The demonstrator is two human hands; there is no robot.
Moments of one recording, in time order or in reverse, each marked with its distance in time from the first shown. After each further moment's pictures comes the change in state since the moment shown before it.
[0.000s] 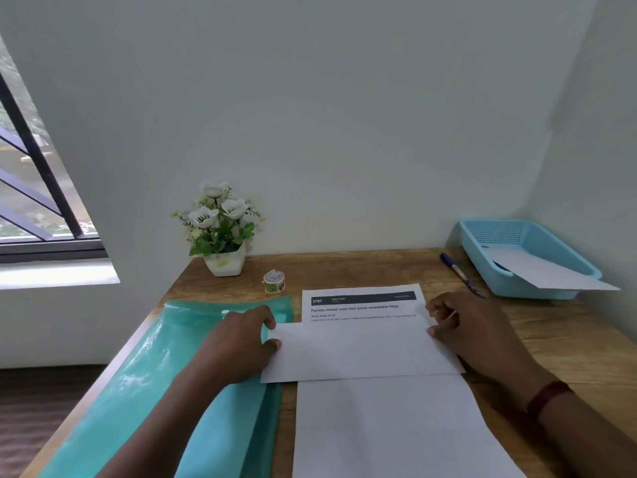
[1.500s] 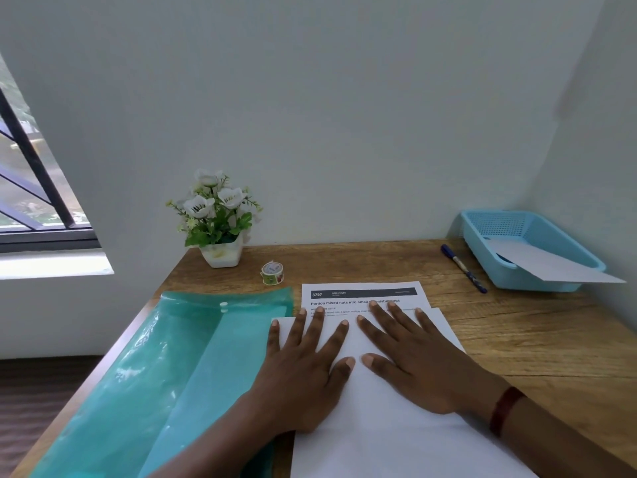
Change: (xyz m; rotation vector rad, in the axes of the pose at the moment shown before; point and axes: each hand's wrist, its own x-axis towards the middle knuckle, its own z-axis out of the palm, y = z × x) left_hand -0.018 0.043 0.069 0.276 -0.071 0.375; right_hand -0.022 -0.034 0.048 -0.361 -0.429 -0.428
